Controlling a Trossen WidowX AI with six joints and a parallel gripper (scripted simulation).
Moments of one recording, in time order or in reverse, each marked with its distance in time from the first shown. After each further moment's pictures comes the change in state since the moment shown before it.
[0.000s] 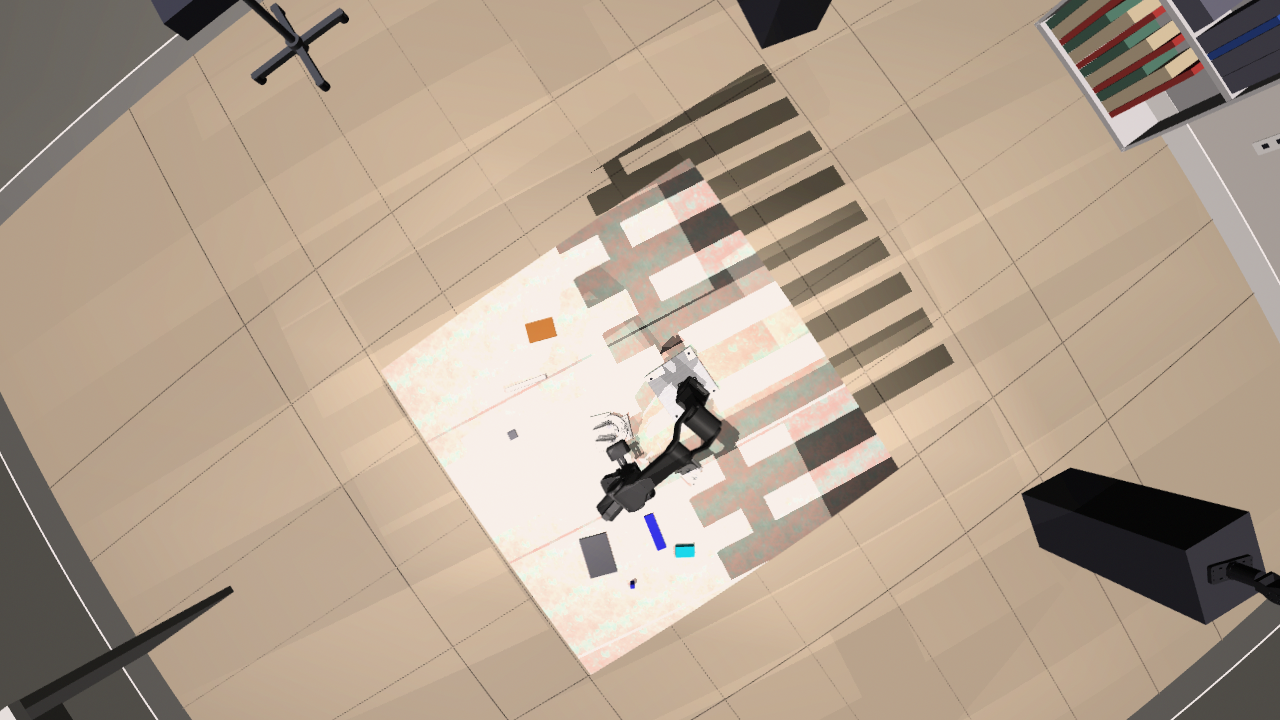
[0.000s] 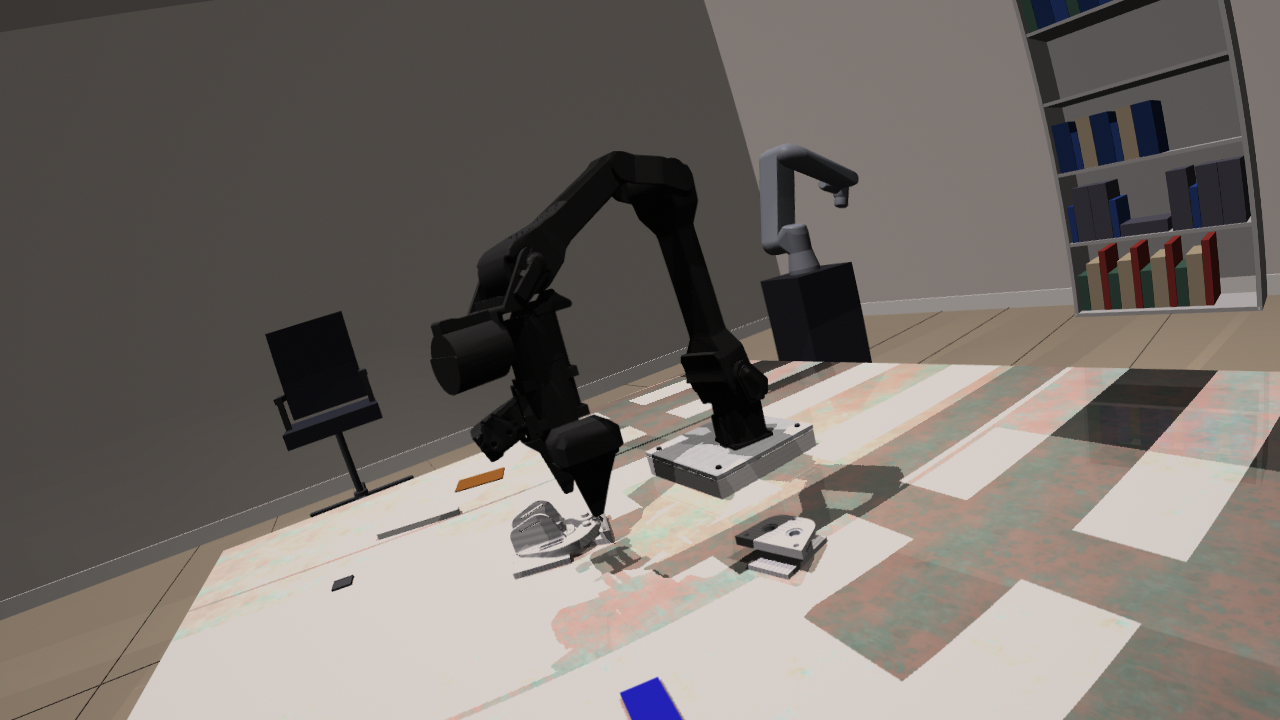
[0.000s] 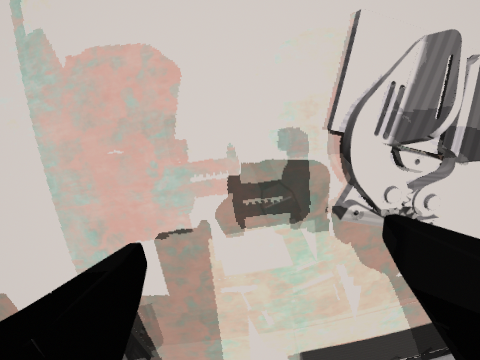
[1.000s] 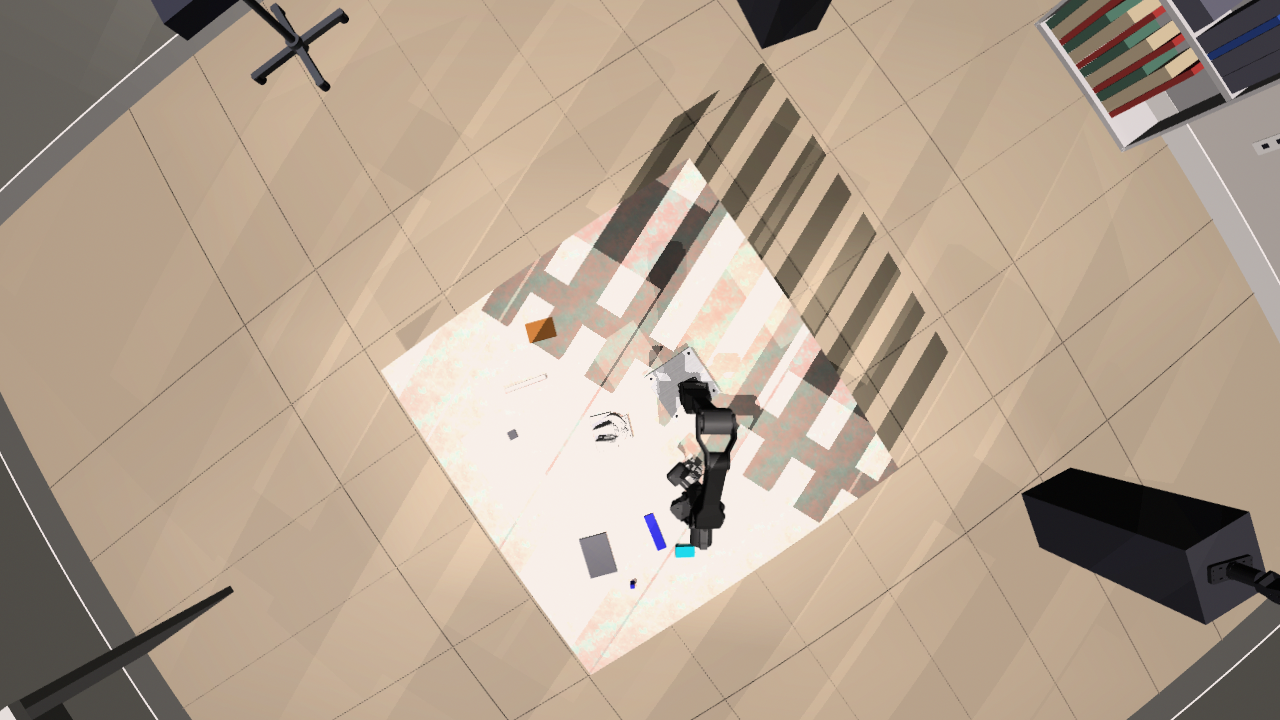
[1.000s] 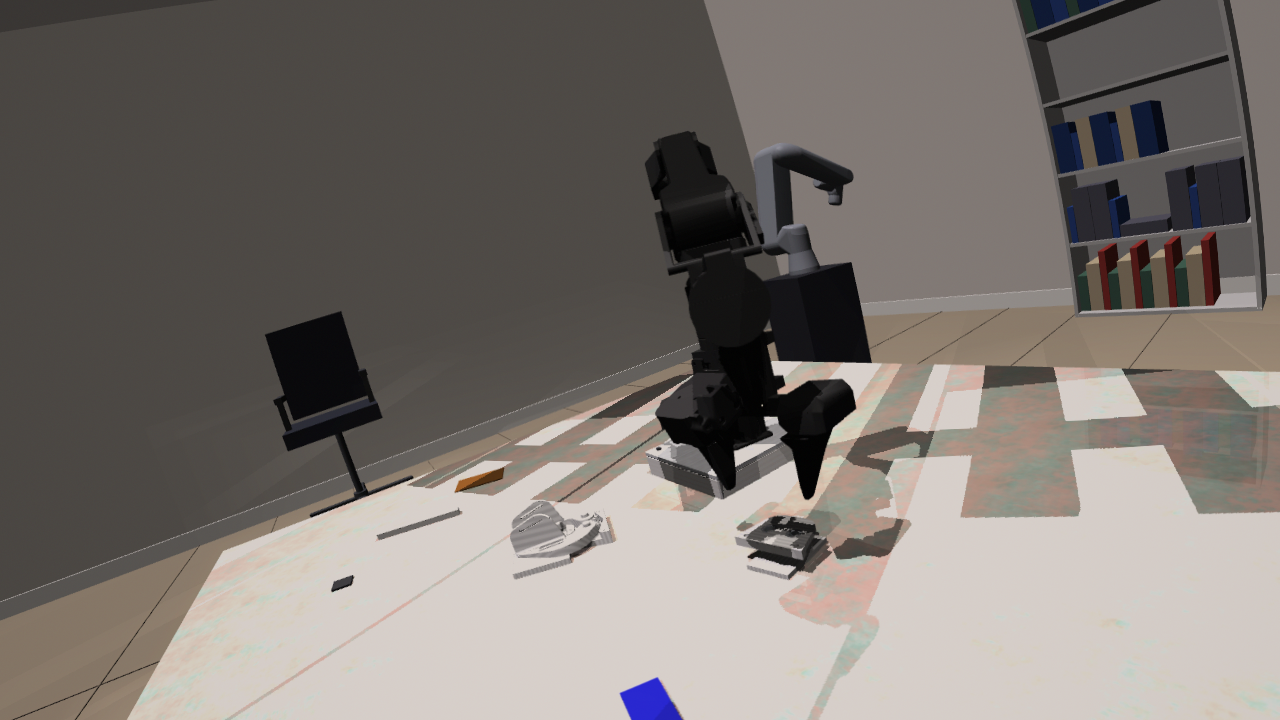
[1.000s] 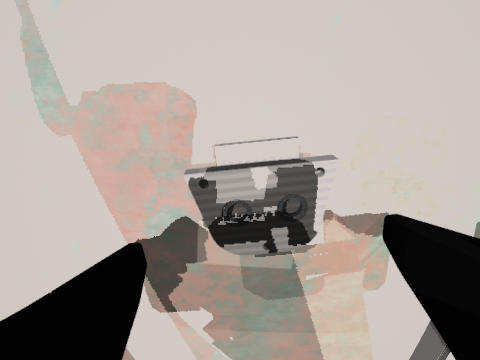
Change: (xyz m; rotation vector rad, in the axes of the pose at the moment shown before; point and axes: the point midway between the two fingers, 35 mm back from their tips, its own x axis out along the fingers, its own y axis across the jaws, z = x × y) arm 0.004 0.150 -0.133 -0.256 0.013 0.037
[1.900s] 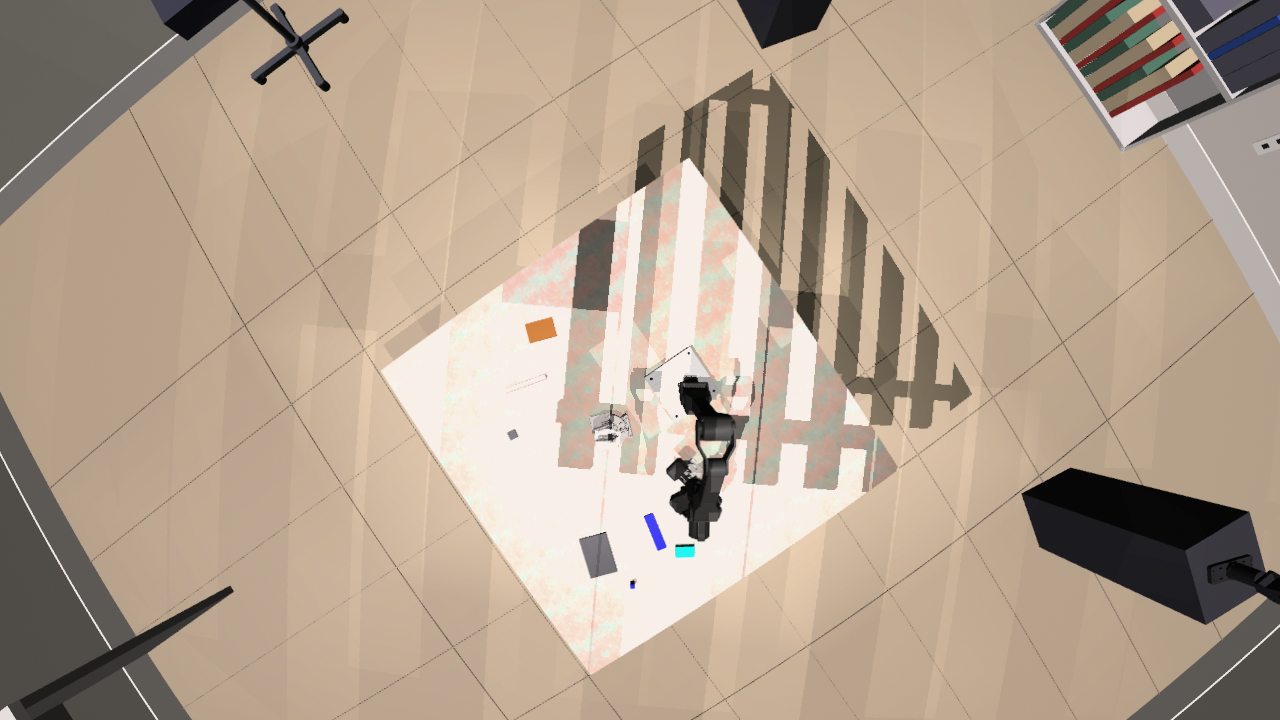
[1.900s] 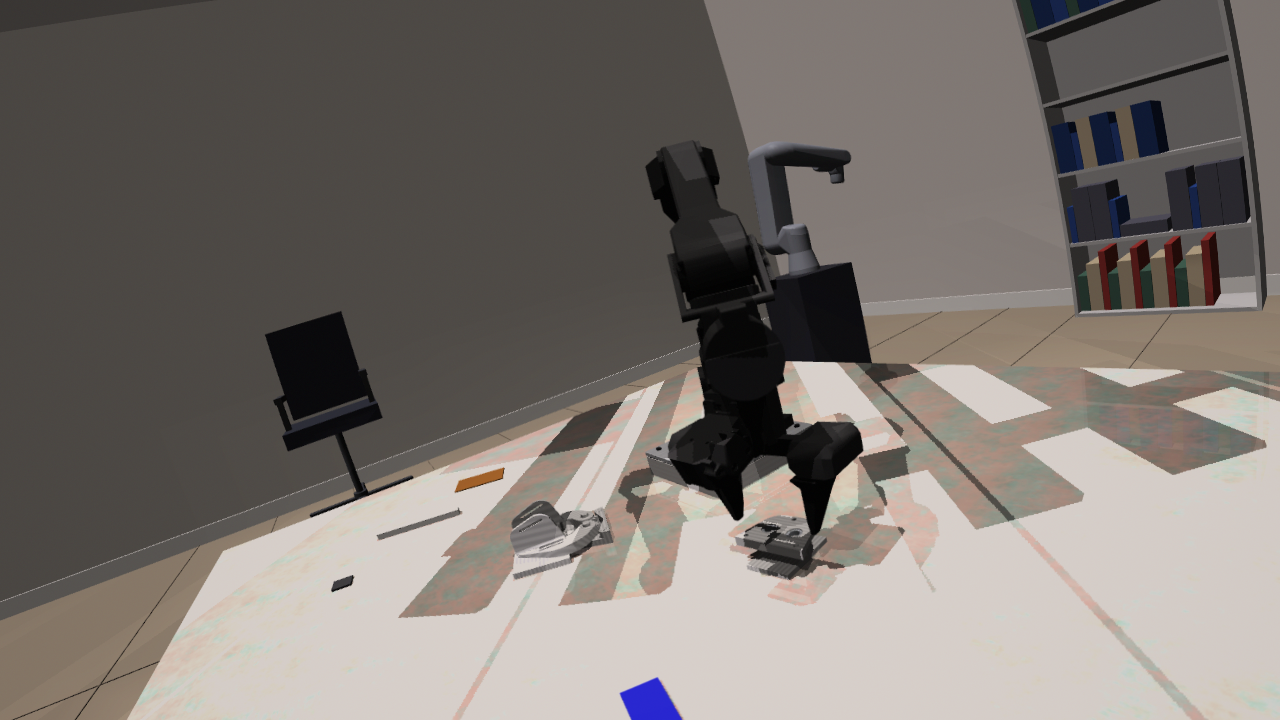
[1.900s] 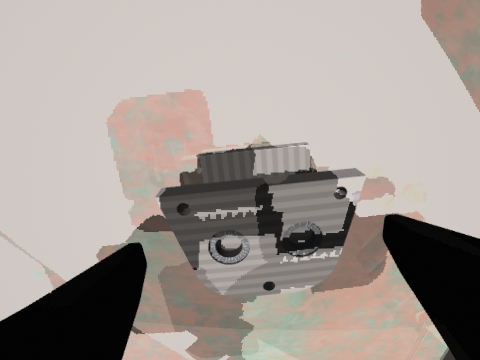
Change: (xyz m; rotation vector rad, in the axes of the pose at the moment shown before) arm 0.037 -0.003 -0.004 -0.001 0.013 -0.013
